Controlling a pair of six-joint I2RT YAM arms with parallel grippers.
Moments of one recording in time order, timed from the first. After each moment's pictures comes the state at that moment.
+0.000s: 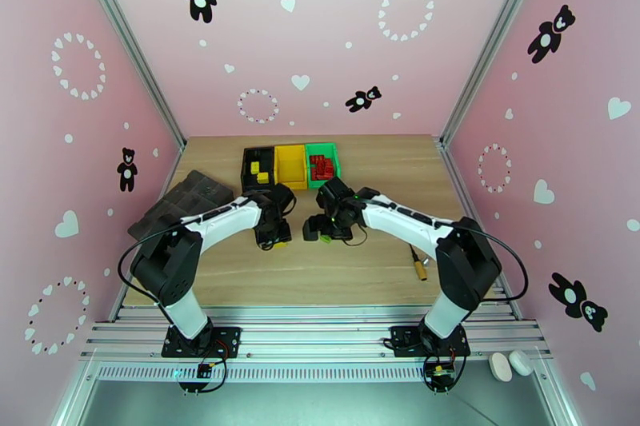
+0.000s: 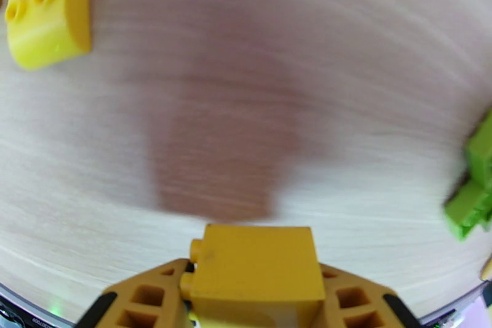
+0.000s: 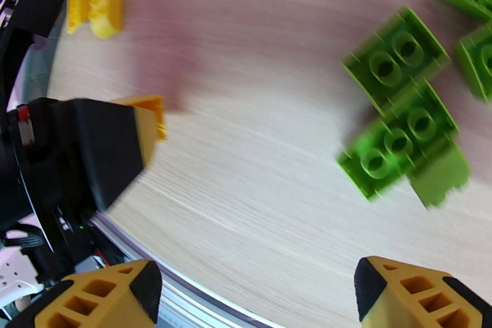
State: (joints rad) left arm -0.57 1.73 1.16 -0.83 0.08 -0.84; right arm 0.73 1.74 1.28 -0.71 -0.33 0.58
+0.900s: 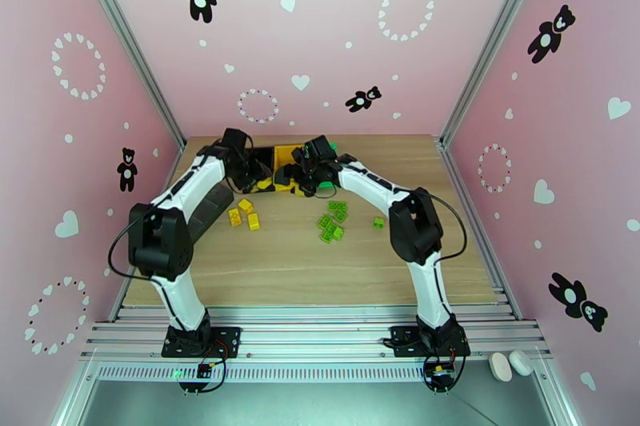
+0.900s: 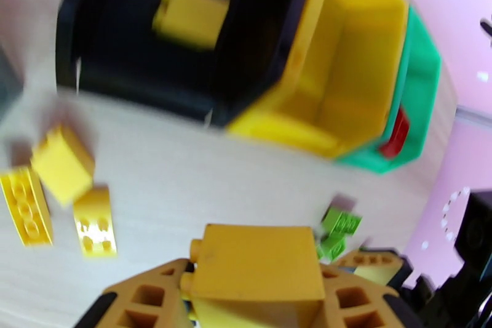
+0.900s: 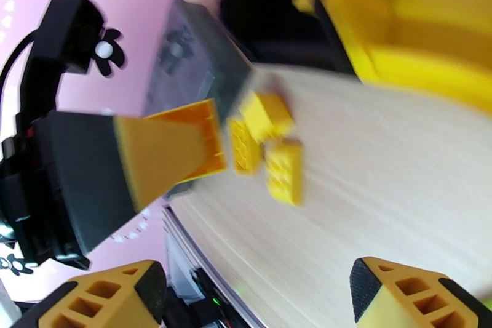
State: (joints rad) left arm -0.16 1.92 1.69 -0.88 0.33 -0.74; right arm 0.62 2.21 1.92 -0.50 -0.67 0.76
